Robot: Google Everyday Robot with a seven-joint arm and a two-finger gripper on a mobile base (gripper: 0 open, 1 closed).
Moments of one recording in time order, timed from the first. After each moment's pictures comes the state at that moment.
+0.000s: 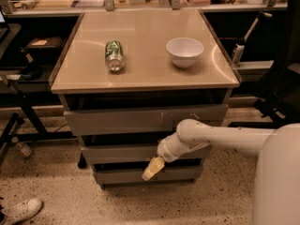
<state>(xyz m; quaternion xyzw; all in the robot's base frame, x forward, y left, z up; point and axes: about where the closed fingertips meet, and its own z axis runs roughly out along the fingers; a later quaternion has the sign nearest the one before) 0.561 -0.017 0.452 -0.51 0.80 0.24 0.20</state>
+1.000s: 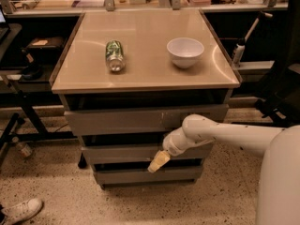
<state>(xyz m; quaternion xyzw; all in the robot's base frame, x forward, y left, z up) 0.589 -0.037 0.467 -0.51 0.80 0.21 0.23</state>
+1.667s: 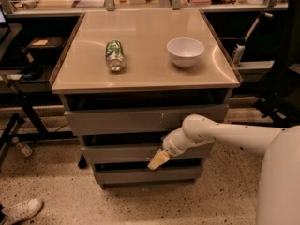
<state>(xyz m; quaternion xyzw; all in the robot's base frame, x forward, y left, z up) 0.589 -0.037 0.467 -0.51 0.80 0.21 0.23</state>
